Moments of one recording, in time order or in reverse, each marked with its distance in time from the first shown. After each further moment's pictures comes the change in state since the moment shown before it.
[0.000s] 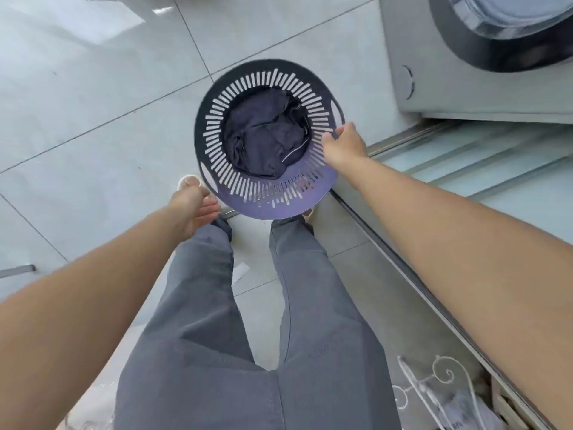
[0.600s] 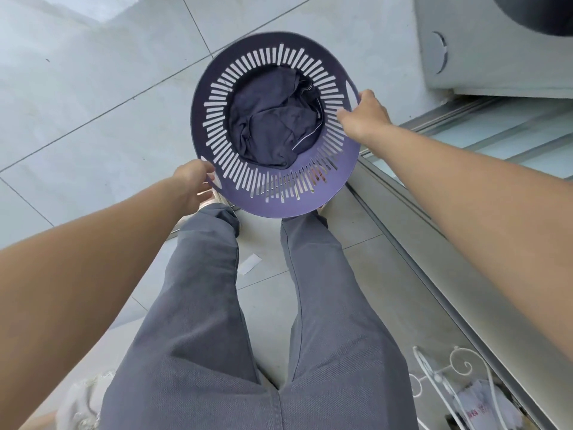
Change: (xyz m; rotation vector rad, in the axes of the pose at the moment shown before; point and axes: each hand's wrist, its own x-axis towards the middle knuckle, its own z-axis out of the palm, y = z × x) left_hand 0.052 0.032 0.014 0.078 0.055 -0.006; right_hand 0.069 0.003 0.000 -0.083 -0.061 -0.028
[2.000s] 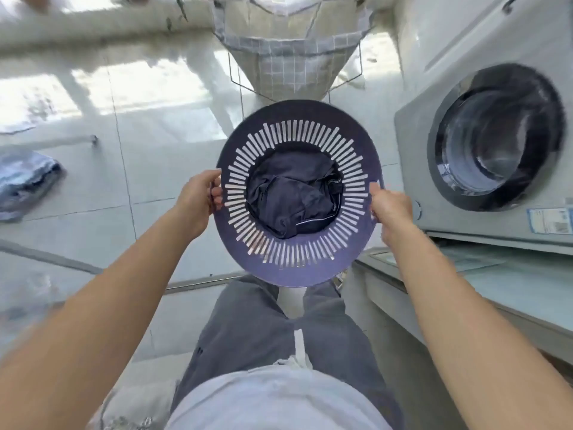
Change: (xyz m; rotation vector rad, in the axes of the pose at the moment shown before) left_hand -0.277 -0.038 -0.303 -0.571 -0.228 0.594; right_hand -0.369 -0.162 -0.051 0.572 0.226 -0.142
